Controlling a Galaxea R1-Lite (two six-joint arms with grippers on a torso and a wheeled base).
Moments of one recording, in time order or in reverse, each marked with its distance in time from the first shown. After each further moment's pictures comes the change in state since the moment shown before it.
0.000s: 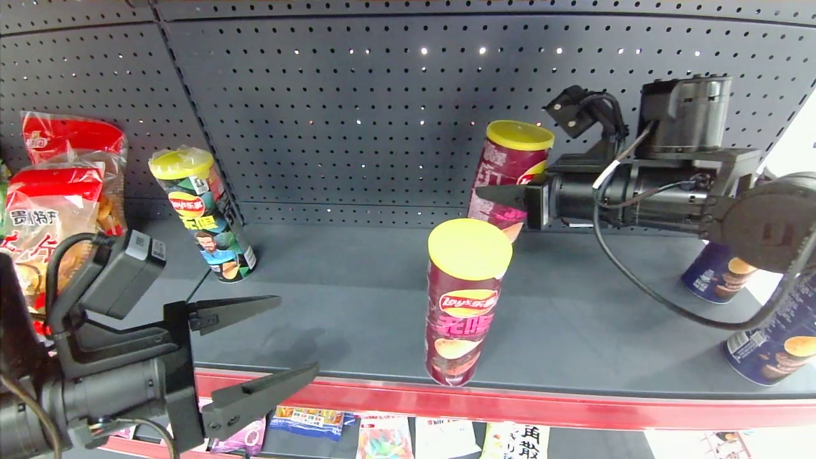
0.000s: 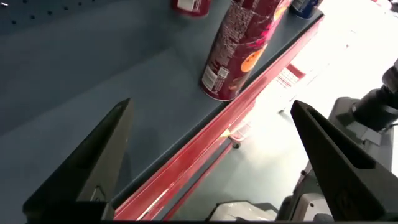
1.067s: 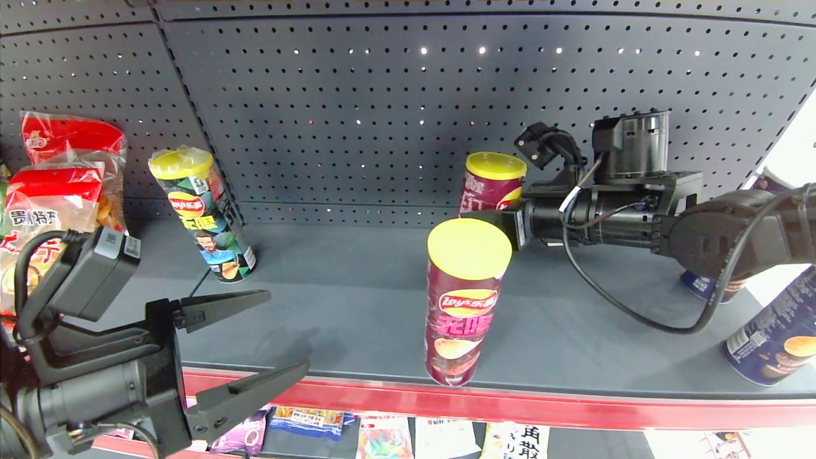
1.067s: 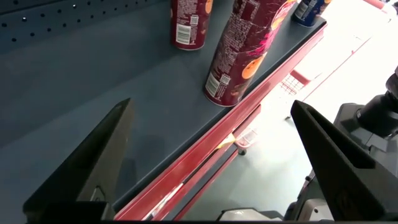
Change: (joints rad) left arm 0.001 -0.040 0.004 -0.001 0.020 0.000; right arm 0.007 0.084 0.009 -0.003 -0.001 -0.009
